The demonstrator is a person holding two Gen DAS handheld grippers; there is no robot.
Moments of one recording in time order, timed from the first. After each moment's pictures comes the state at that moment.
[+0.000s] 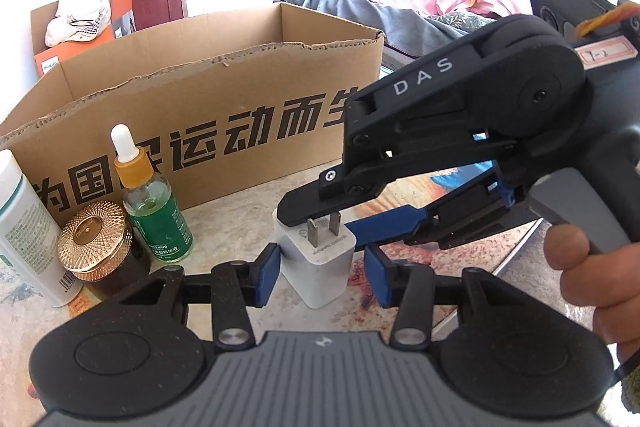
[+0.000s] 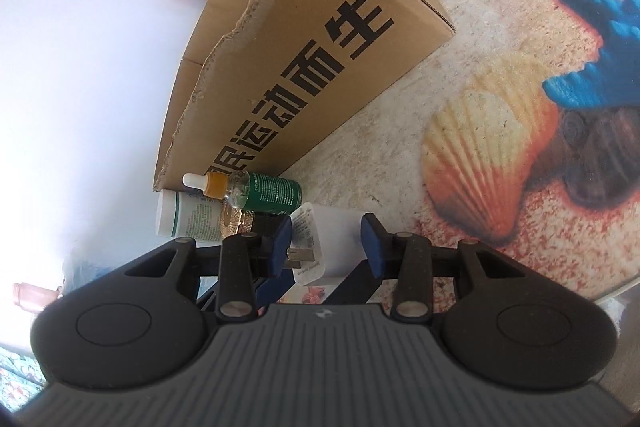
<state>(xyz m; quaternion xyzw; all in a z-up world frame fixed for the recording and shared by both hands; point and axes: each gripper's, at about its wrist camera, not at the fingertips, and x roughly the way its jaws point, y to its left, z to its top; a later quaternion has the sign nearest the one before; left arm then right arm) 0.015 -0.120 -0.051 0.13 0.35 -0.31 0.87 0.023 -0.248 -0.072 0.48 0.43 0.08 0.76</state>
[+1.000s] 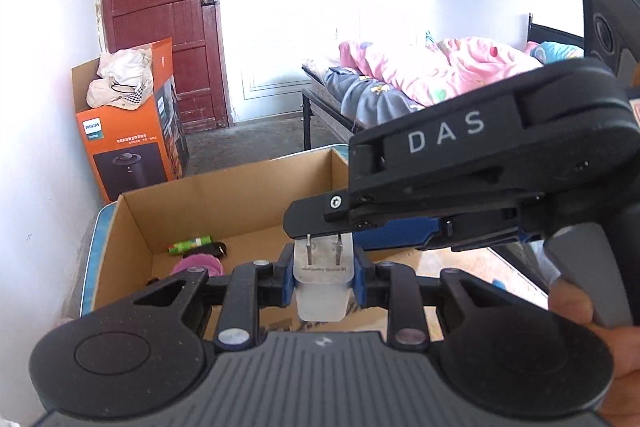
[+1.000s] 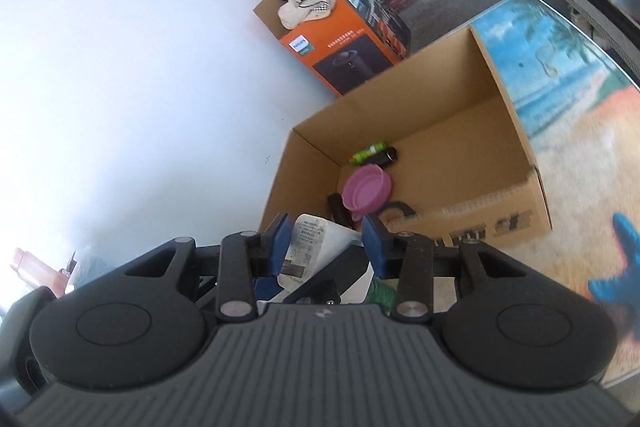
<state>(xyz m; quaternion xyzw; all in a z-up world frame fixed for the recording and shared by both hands) 0.082 -0.119 0.083 0.10 0.28 -0.27 0.92 0.069 -0.239 0.091 0.35 0.33 0.12 0.87</state>
